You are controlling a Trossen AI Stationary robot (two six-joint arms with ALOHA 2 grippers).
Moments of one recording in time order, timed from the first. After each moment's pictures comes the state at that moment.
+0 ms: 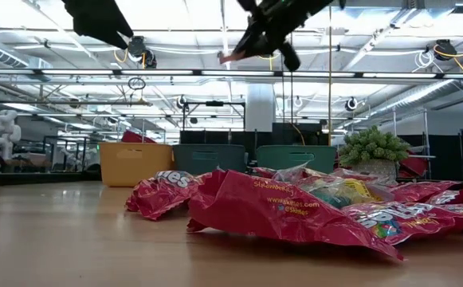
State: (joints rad) left arm -0.02 0.85 0.98 -0.83 -0.44 -0.31; right arm -0.14 1.57 1.26 -0.10 0.38 0.69
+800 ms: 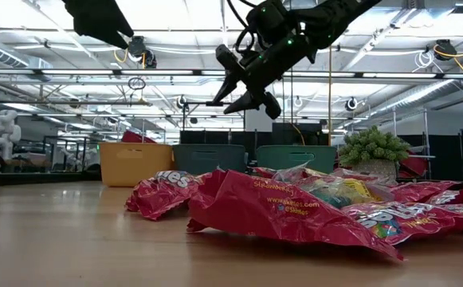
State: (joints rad) left arm -0.02 0.85 0.98 -0.82 -0.44 -0.31; right arm -0.29 1.79 1.26 0.04 0.18 0.73
